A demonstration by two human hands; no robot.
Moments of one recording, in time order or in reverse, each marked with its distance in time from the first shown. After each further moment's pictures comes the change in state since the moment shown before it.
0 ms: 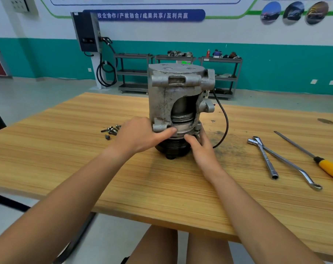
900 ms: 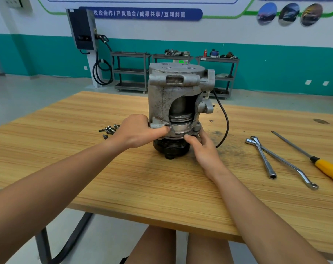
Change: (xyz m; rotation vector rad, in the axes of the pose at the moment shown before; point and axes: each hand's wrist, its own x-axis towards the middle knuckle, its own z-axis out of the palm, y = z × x) left_hand 0.014 -0.009 -0.002 -0.189 -0.173 -0.088; right_hand 0.006 0.004 -0.008 -0.035 -0.016 0.022
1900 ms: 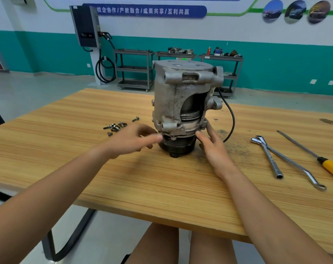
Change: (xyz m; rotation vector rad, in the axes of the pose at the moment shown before) left_hand -0.026 -0.027 -0.007 -0.413 -0.307 -0.015; right_hand 0.011 0.011 -0.010 0.037 0.044 0.056
